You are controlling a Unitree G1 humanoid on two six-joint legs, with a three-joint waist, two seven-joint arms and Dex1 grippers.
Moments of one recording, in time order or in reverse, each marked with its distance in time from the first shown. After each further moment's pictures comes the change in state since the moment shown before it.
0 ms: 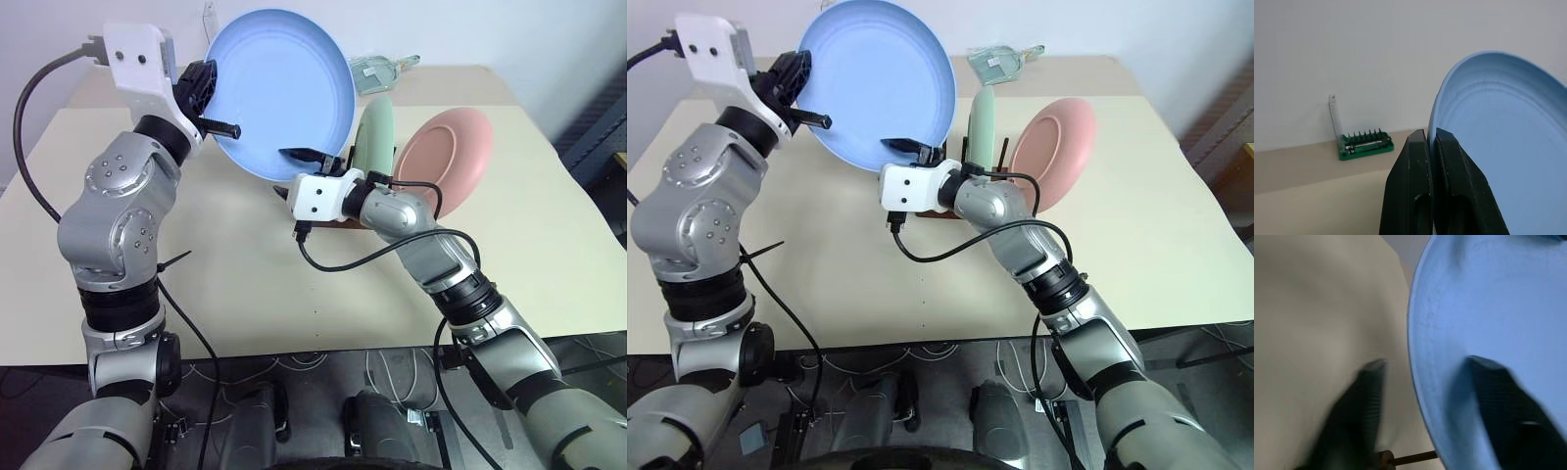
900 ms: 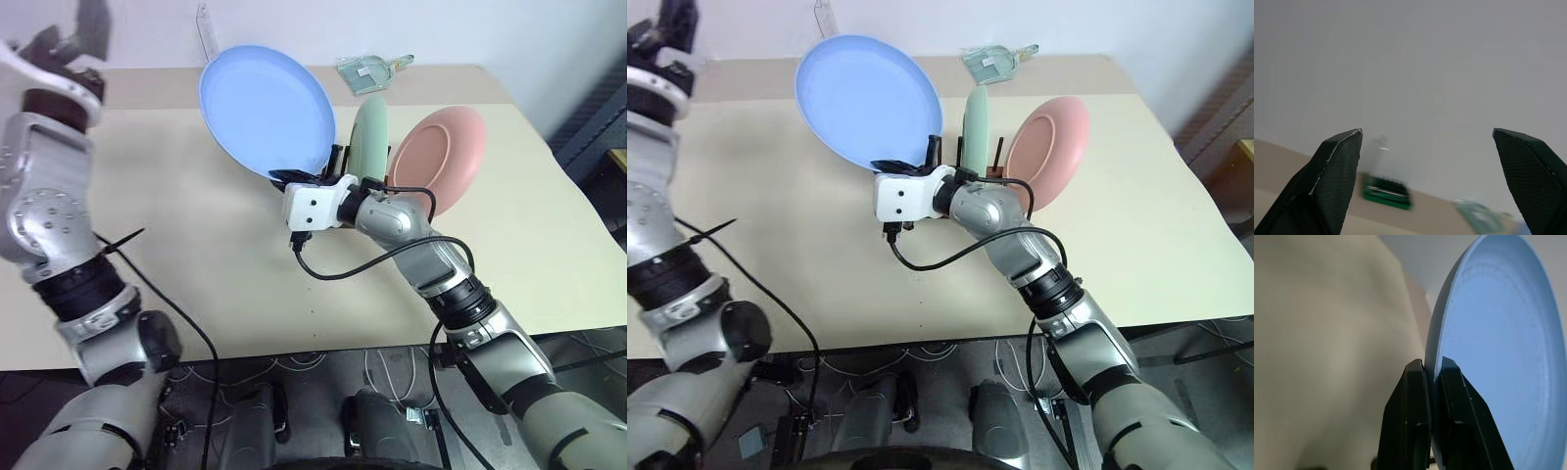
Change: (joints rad) left arm -0.025 0.096 0.397 0.247 -0.186 -0.218 0.039; right arm 0.024 0.074 -0.035 -0.008 0.024 -0.037 0.009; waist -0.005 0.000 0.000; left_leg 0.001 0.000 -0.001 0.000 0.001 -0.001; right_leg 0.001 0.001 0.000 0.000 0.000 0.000
